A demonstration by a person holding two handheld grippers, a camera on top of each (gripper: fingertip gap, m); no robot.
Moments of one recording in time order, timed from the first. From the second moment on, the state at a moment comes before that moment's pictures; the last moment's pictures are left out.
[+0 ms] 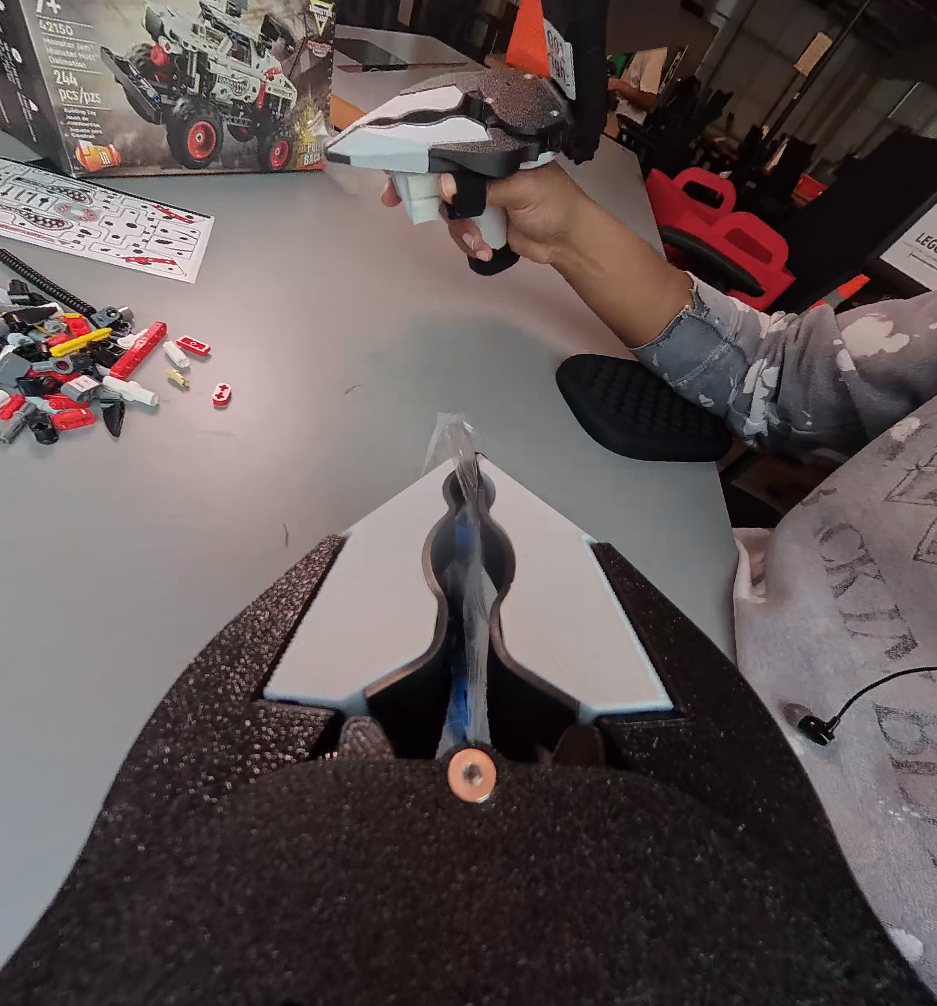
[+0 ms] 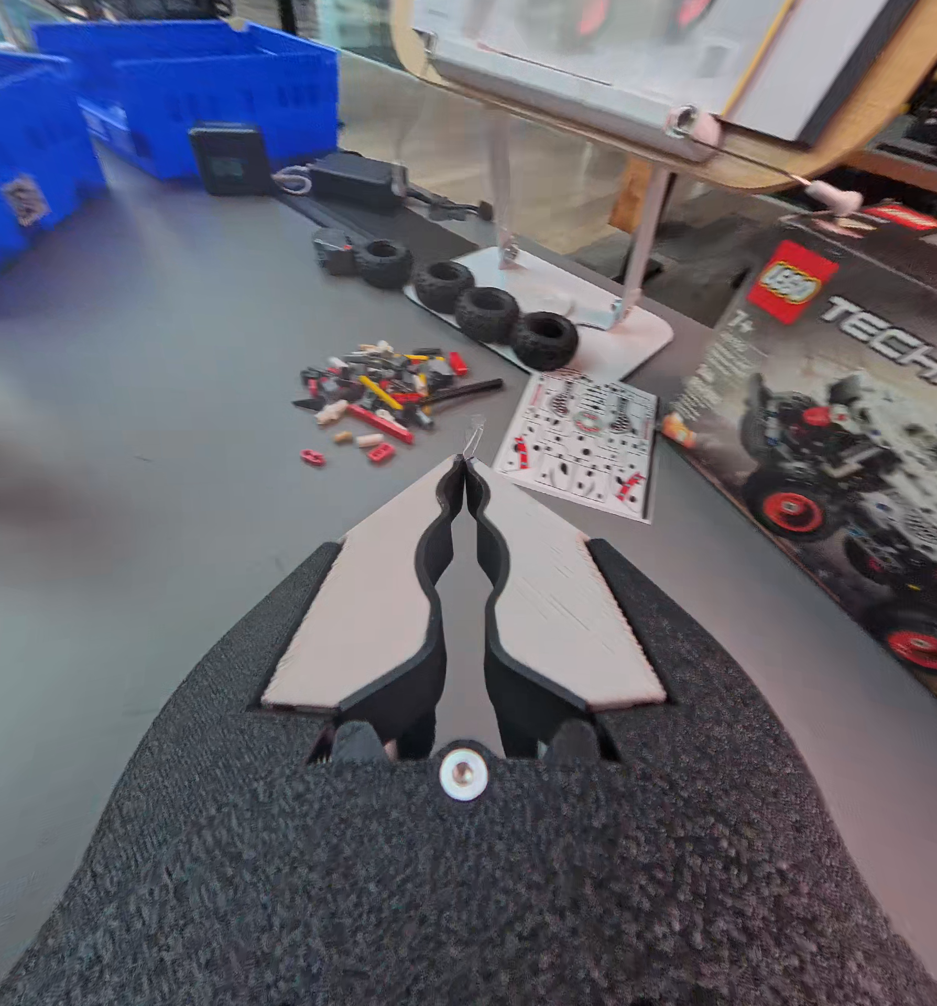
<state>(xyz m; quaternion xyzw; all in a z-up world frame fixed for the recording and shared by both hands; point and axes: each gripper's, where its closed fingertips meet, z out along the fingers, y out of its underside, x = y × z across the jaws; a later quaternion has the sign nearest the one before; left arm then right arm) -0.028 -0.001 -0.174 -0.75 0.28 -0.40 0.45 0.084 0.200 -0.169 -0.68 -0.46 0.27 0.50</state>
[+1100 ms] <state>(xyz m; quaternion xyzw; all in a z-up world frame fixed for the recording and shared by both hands) -0.015 -0.016 -0.172 -0.71 0.37 -0.36 0.47 0.010 0.044 -0.127 -0.47 -0.68 0.39 0.41</state>
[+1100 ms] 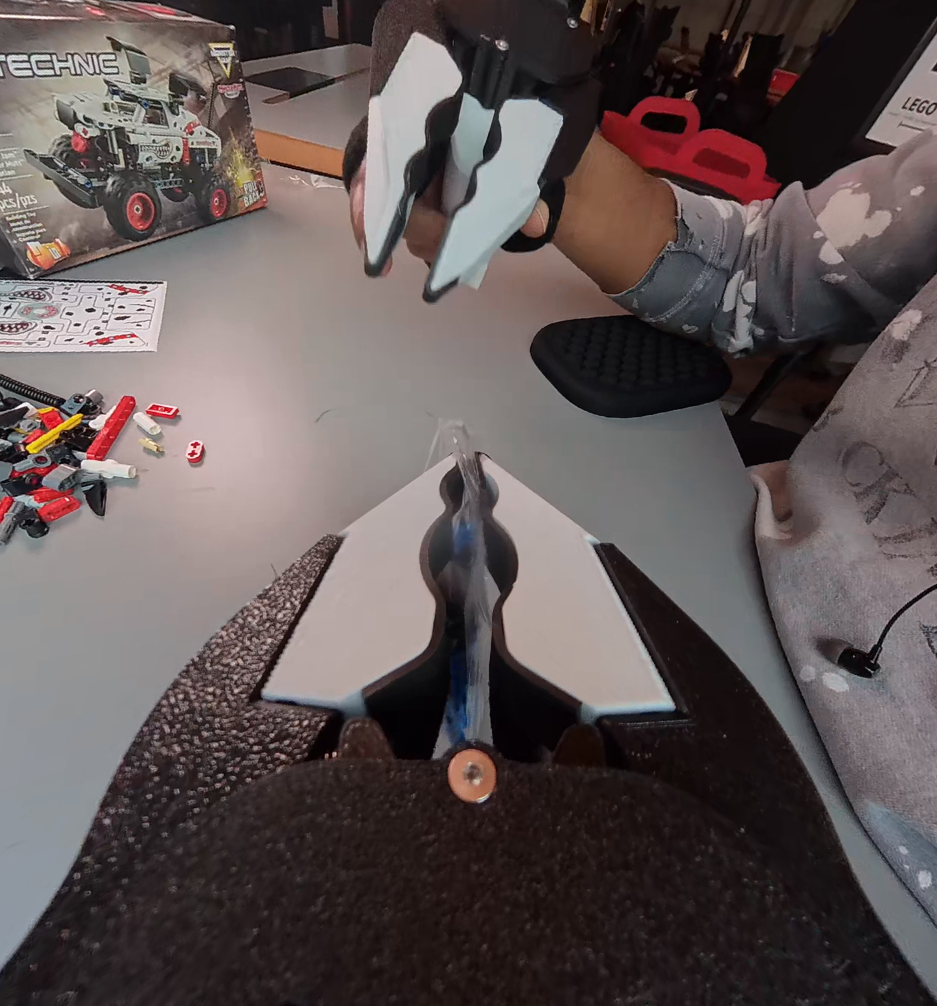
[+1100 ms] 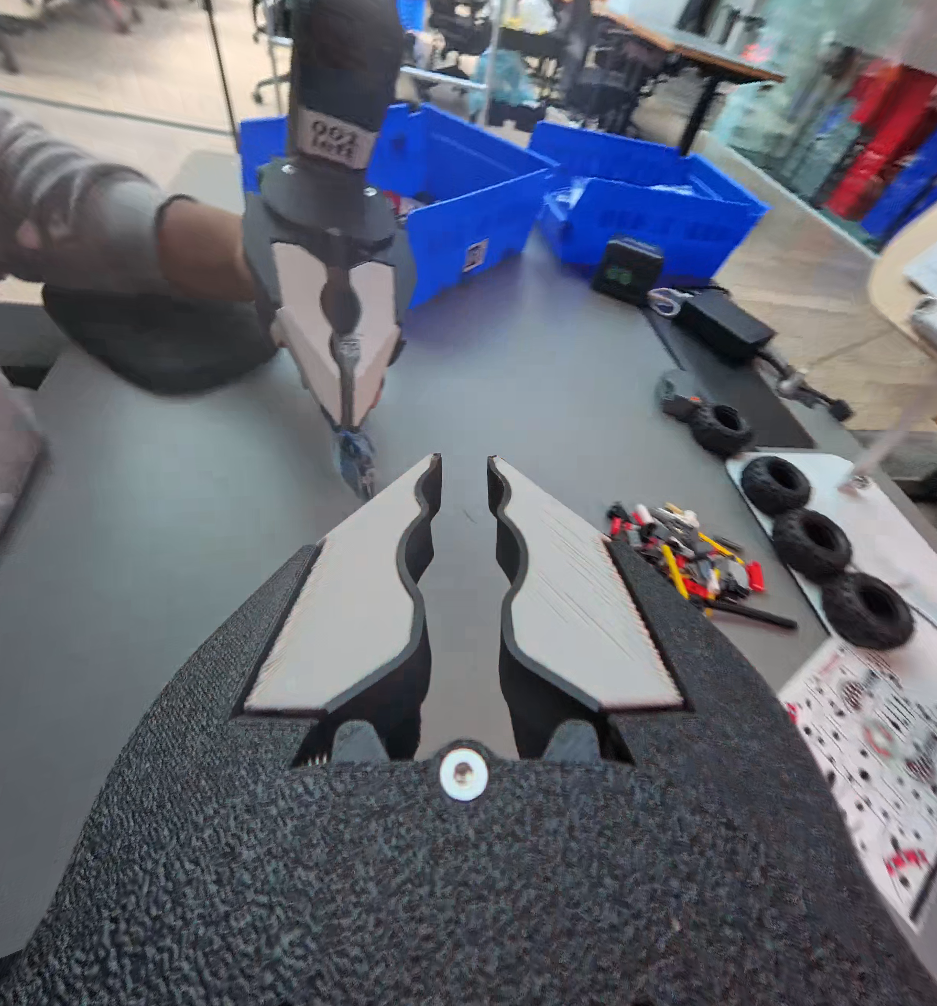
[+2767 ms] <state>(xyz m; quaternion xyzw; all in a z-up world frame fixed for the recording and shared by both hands) -0.011 -0.028 -0.193 -0.72 0.49 -0.21 0.45 0.005 0.006 -0.227 -0.53 -0.79 0.22 0.22</state>
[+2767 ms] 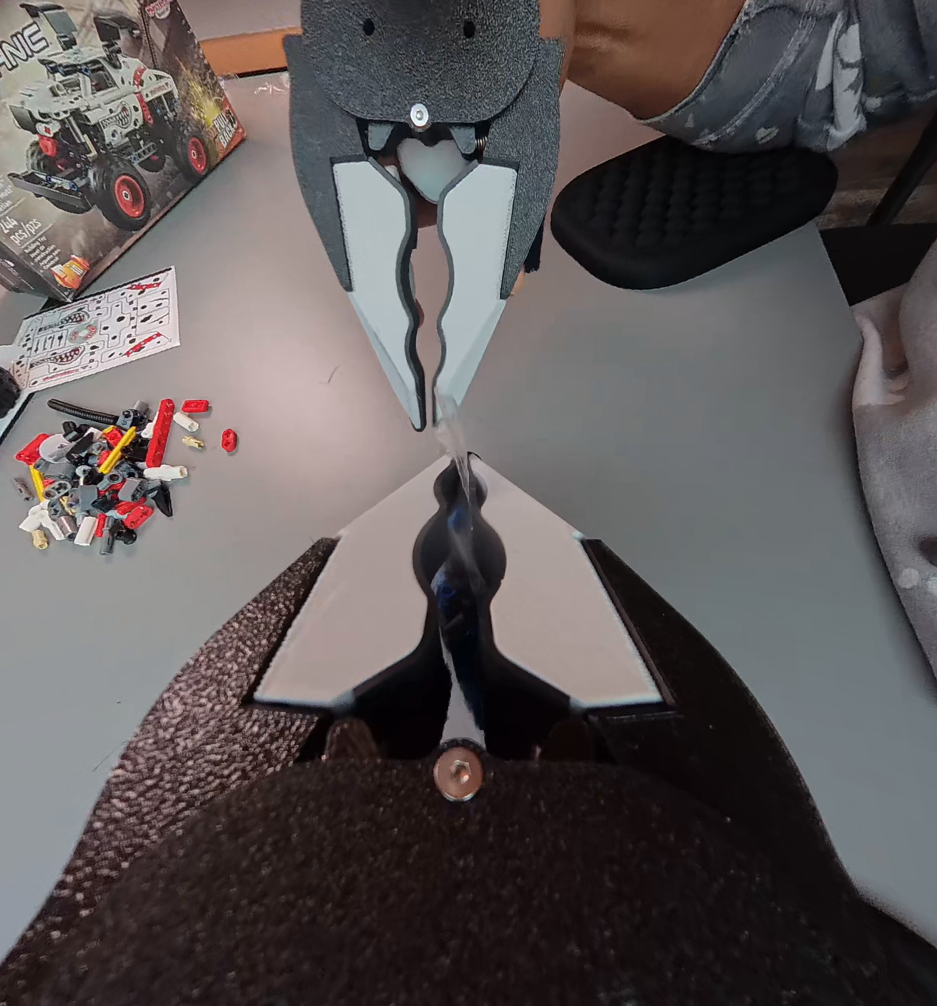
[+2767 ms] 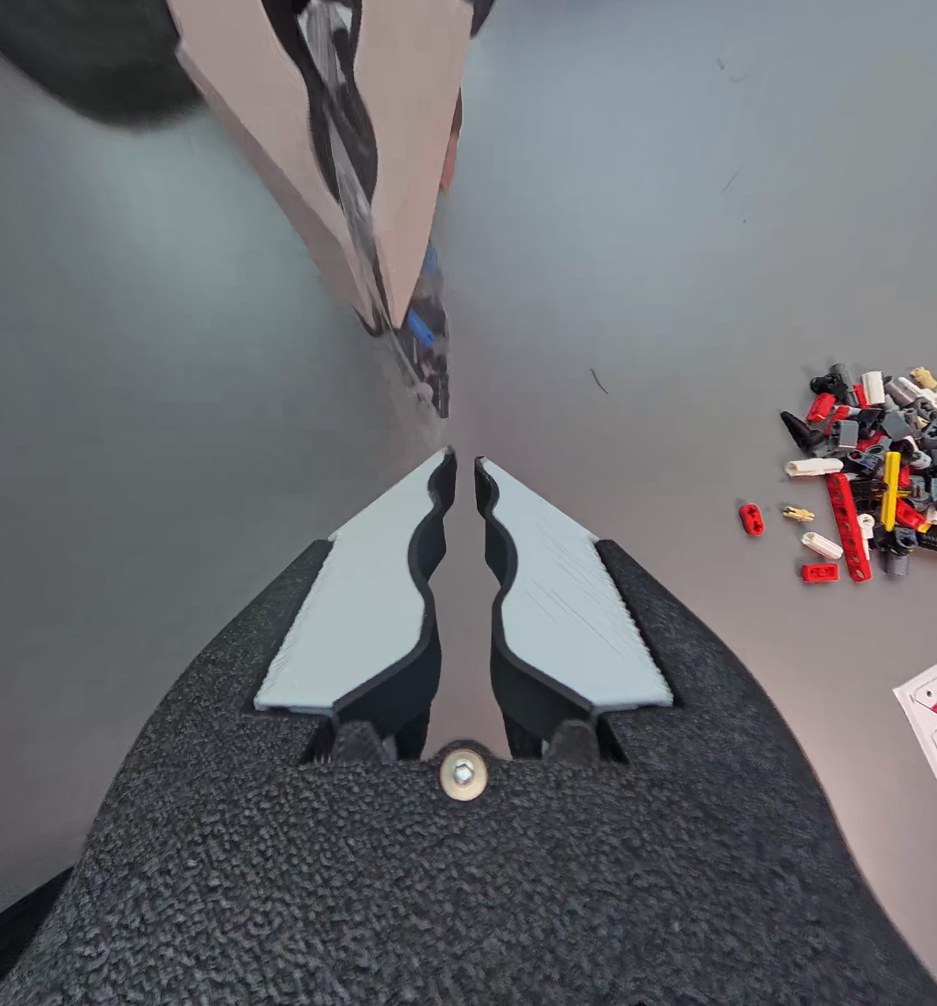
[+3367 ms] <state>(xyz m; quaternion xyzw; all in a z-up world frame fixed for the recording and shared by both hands) -0.044 -0.019 -0.109 -0.63 0.30 -0.45 0.56 0.006 0.004 -0.136 -0.46 -0.63 0.51 0.36</state>
